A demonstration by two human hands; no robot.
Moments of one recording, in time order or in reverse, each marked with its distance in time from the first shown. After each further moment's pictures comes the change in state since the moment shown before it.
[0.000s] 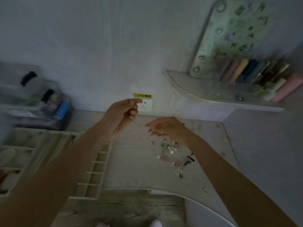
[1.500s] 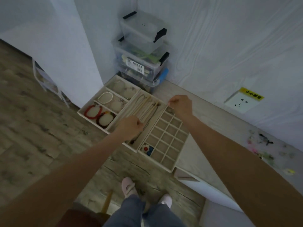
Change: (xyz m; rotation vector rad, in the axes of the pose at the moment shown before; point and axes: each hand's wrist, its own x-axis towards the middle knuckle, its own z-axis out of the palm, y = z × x) left_hand -0.137 -0.011 -0.270 1.180 0.513 -0.384; right_hand 0.184 -0.009 0.259 -0.588 0.217 -0.161
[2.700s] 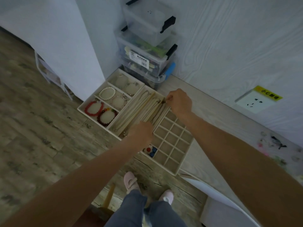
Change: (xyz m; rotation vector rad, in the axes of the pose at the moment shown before) left_hand 0.010 0.014 0.035 0.378 -0.113 0.007; right_hand 0.024 0.000 0.033 -0.402 -0.044 -0.163
